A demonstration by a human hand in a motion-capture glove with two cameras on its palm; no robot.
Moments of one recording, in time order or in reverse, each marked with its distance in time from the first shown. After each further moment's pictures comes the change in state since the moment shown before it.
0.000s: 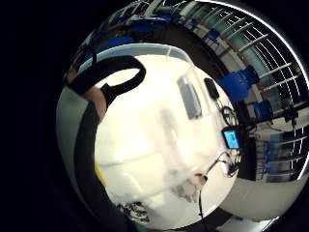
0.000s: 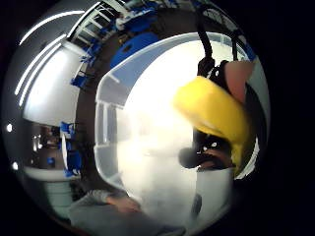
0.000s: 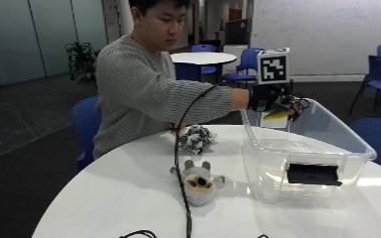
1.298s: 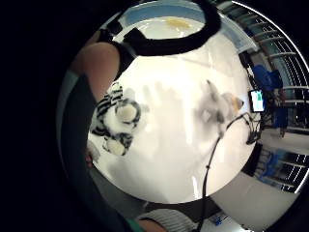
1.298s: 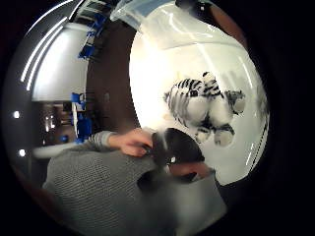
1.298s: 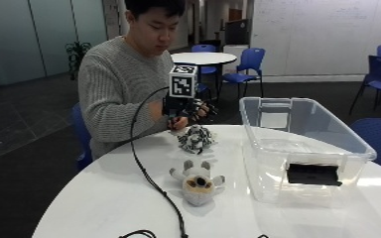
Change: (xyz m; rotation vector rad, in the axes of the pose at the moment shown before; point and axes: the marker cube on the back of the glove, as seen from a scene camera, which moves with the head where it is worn) arm -0.007 0.309 0.020 -0.229 -0.119 -0.234
